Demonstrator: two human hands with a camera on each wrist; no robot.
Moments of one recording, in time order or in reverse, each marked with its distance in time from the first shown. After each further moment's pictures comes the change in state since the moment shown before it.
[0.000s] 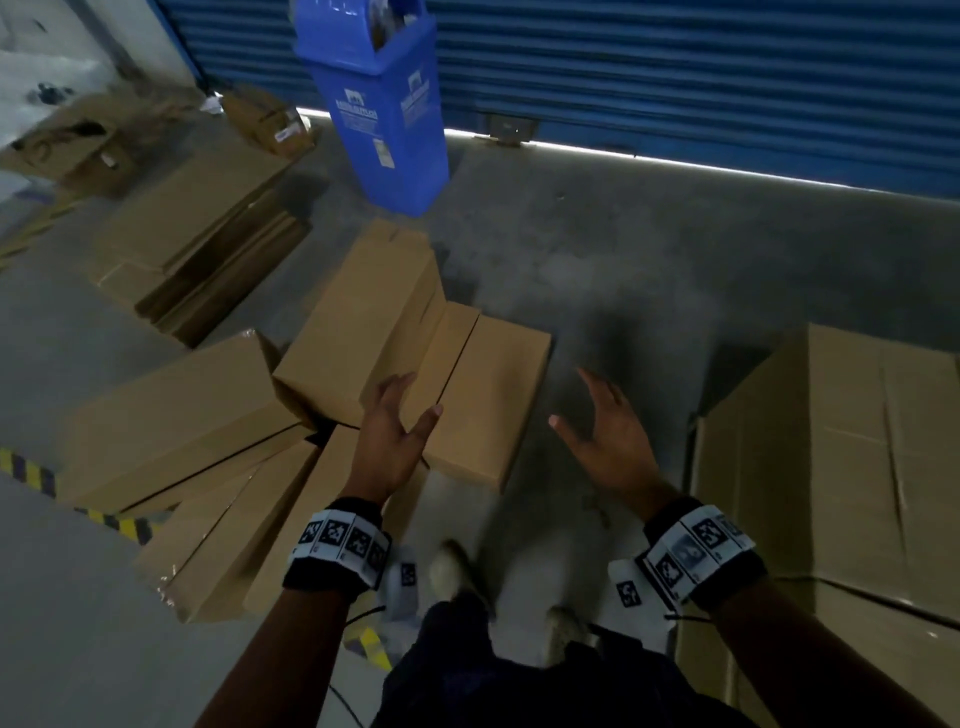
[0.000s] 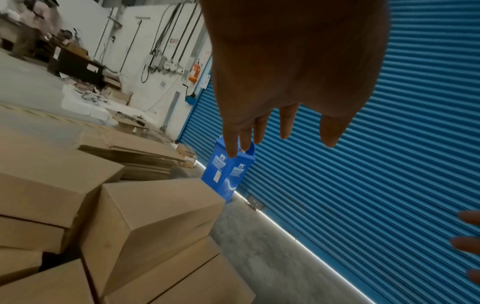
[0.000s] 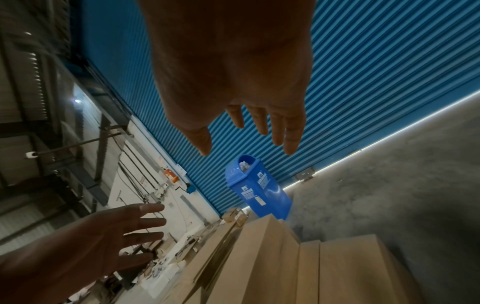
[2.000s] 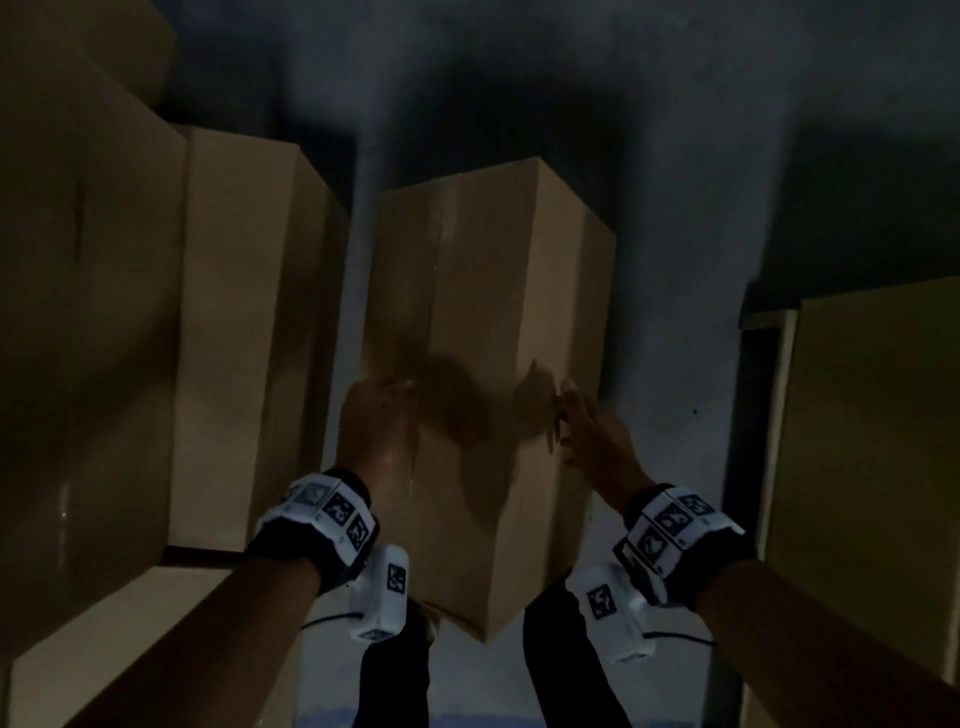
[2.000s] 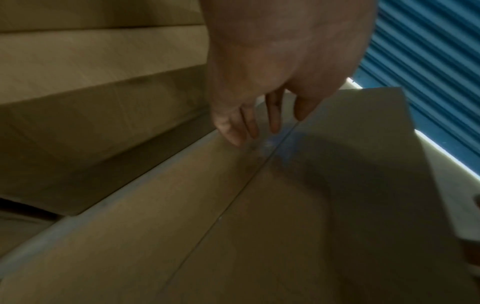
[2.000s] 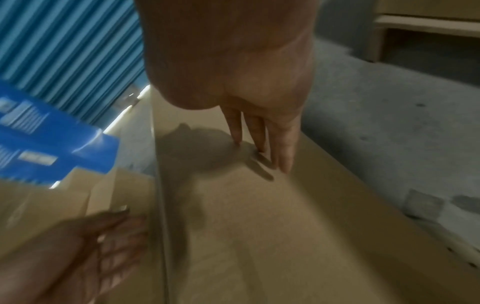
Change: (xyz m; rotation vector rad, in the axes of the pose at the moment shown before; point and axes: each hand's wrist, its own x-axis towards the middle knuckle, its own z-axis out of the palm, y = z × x) left_hand 0.405 -0.339 0.433 -0.084 -0.471 -0.572; right_hand 0.296 0.432 0.347 0.355 -0.126 1.012
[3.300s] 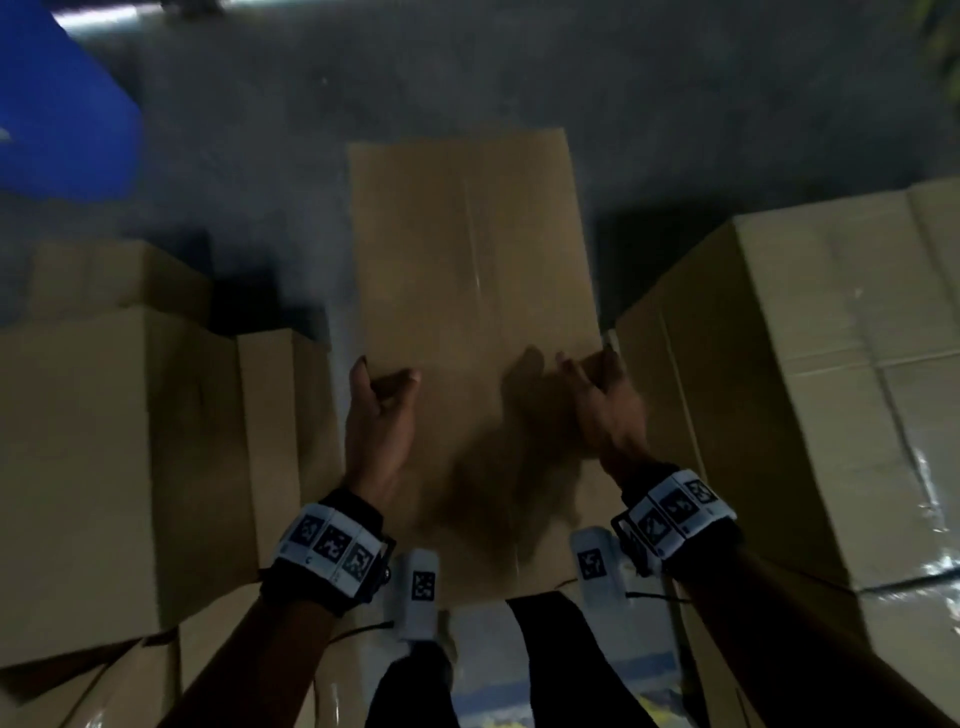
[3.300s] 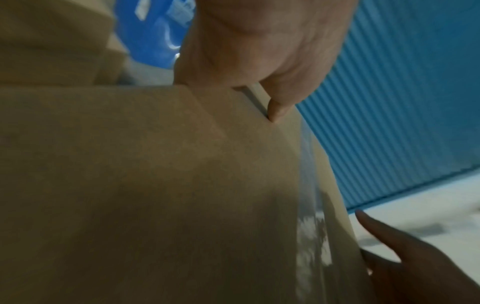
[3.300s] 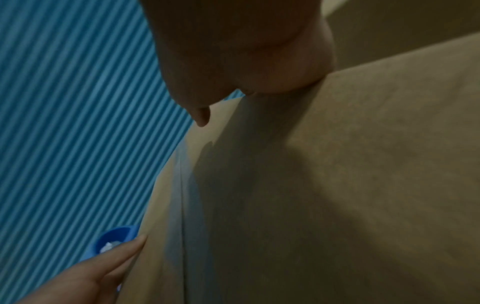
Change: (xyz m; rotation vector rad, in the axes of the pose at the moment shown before) left_hand -0.305 0.247 0.001 -0.020 0.095 0.230; right_hand -0.283 -0.111 -0.257 0.323 0.315 -0.092
